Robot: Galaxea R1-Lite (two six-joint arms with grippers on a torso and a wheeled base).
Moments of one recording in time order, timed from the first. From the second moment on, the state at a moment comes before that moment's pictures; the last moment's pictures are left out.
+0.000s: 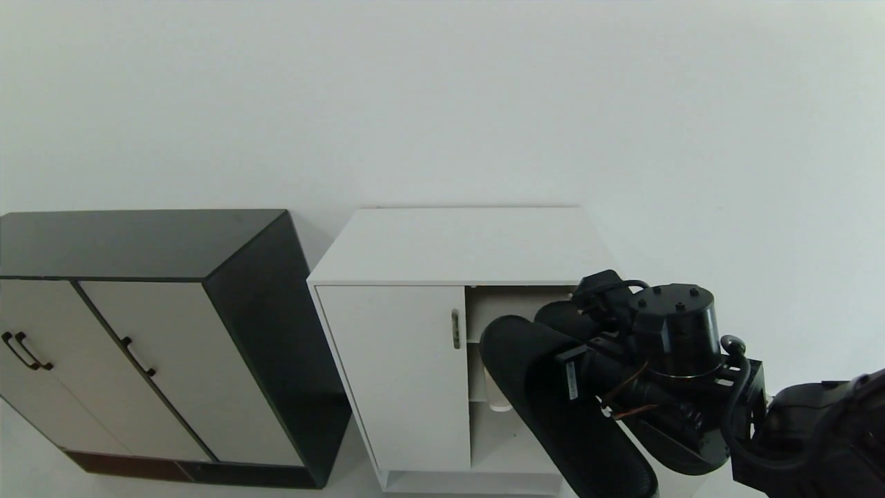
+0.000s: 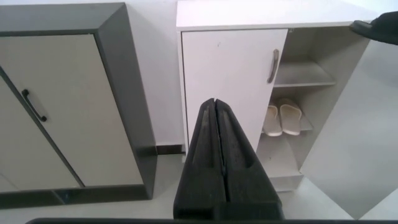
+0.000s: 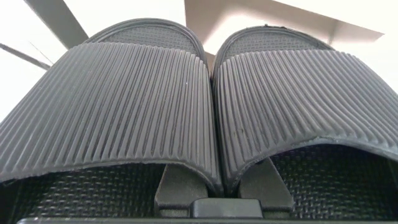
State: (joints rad) left arm 0.00 0.00 0.00 0.00 -0.04 0.01; right arm 0.74 1.80 -0.71 -0.74 -0.30 0.11
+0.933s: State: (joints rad) left arm 0.00 0.00 0.00 0.00 -0.04 0.01; right arm 0.74 1.81 -0.71 -0.74 -0.30 0.11
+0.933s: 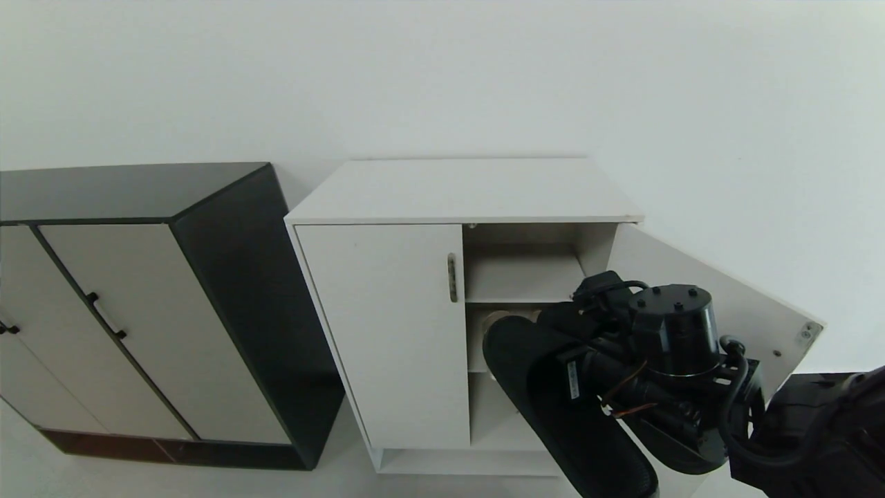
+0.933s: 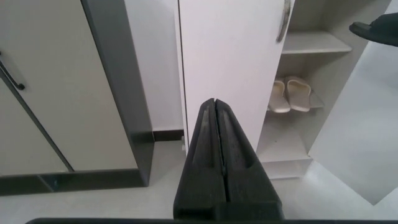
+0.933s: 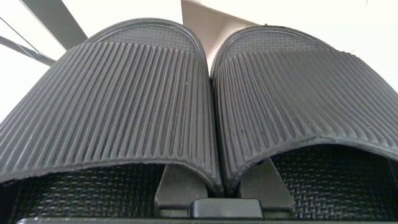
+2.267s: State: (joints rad) left arm 0.00 0.00 0.00 0.00 -0.04 0.01; right arm 0.74 1.84 -0.70 -0.81 -0.30 0.11
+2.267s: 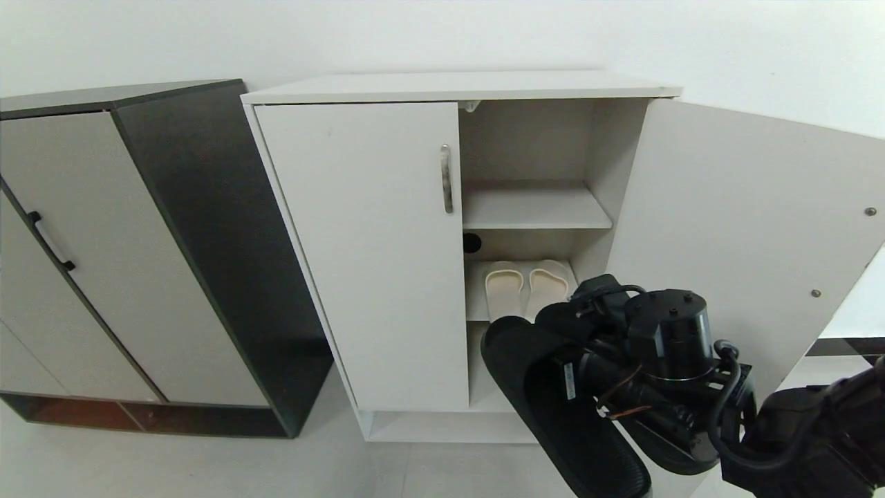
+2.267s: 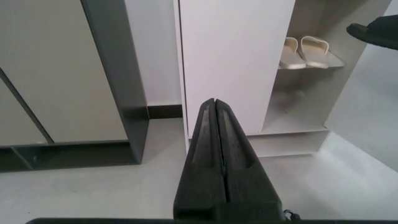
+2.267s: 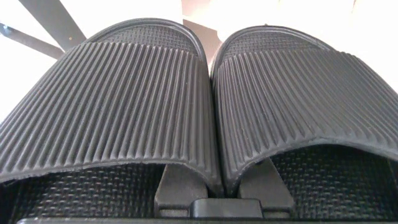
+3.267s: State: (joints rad) left arm 0.00 0.00 0.00 0.00 -0.04 0.01; right arm 0.79 1.90 -0.88 -0.62 -0.54 0.16
